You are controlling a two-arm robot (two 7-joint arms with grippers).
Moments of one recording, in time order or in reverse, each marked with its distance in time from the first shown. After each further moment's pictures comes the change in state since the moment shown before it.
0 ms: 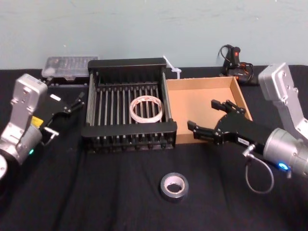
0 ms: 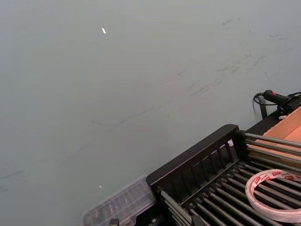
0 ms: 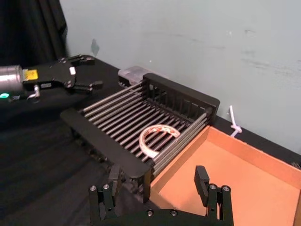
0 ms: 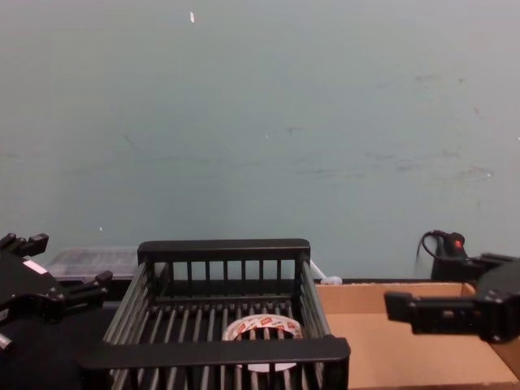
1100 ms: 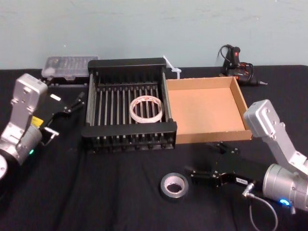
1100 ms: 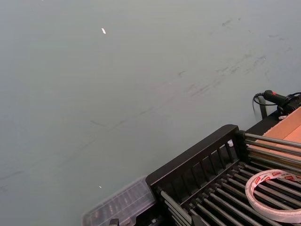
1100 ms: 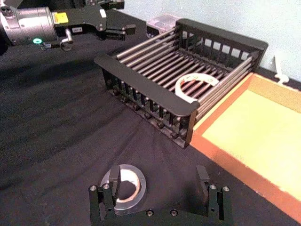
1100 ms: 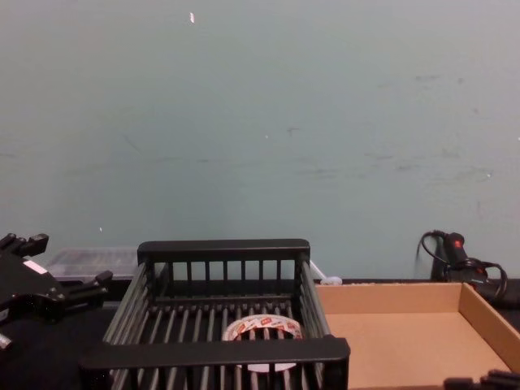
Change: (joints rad) left arm 0.000 0.000 0.000 0.000 0.000 0.000 0.000; right arm -0.101 0.099 -0.059 -0.075 0.037 0.089 -0.008
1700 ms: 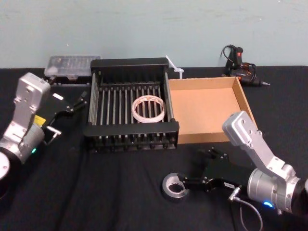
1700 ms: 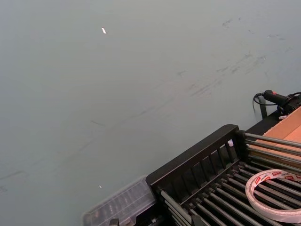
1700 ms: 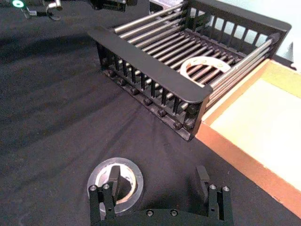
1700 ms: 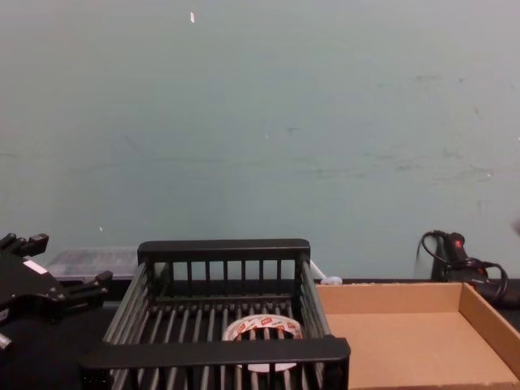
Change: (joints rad) left arm 0.000 0.000 0.000 0.000 0.000 0.000 0.000; right arm 0.078 -0.061 -0.094 0.116 -0.111 -0.014 0.002
